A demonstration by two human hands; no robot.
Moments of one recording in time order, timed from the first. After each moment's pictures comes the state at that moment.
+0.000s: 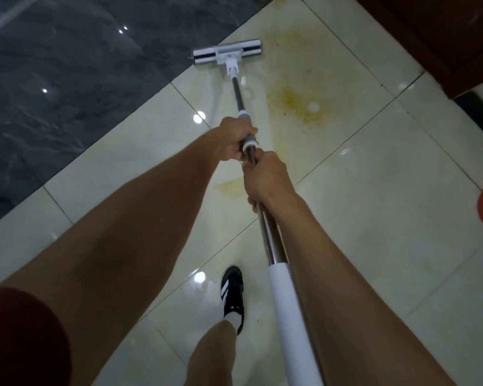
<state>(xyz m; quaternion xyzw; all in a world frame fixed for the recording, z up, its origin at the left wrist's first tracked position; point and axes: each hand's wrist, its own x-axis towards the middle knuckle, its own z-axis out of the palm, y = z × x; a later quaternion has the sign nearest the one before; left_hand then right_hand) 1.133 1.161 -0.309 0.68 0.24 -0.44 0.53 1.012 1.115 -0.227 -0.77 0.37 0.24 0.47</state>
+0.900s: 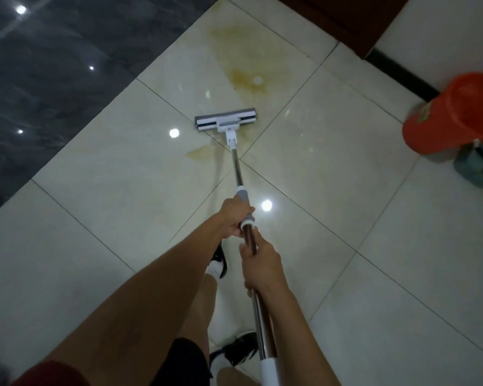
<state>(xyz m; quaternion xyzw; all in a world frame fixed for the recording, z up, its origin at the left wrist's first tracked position) 0.672 1.218 -0.262 0.66 0.24 -0.54 0.47 0.542 1.199 -0.168 -0.70 0.46 0.21 0.50</state>
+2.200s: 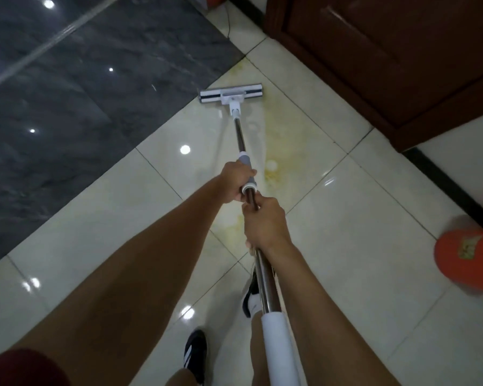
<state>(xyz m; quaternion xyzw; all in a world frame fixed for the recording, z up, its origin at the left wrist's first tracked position) 1.228 0.937 -0.276 0.69 0.23 -0.46 0.50 1.106 0.901 -0.213 -0.74 0.42 0.20 0.50</state>
